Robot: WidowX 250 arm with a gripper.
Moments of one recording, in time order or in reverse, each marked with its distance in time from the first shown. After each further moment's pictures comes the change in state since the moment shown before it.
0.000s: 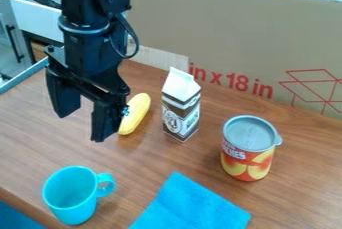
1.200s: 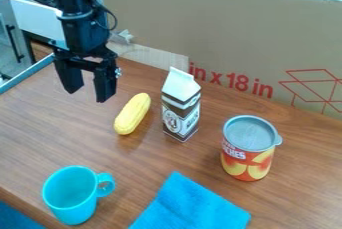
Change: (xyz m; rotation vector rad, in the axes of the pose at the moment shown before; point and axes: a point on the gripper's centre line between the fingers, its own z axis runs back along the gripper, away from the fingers) arm 0.073 0.075 -0.044 -0.160 -0.029 0.135
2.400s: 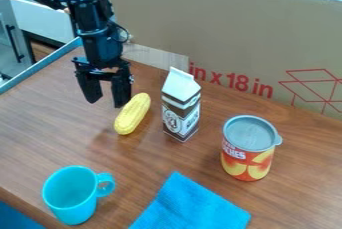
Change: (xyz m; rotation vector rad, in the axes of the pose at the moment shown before) arm 0.039 0.004 -0.039 -0.116 0.052 -0.007
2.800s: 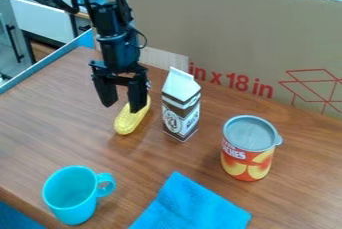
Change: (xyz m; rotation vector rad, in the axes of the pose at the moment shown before) arm 0.004 -0.023 -0.008 0.015 0.006 -0.043
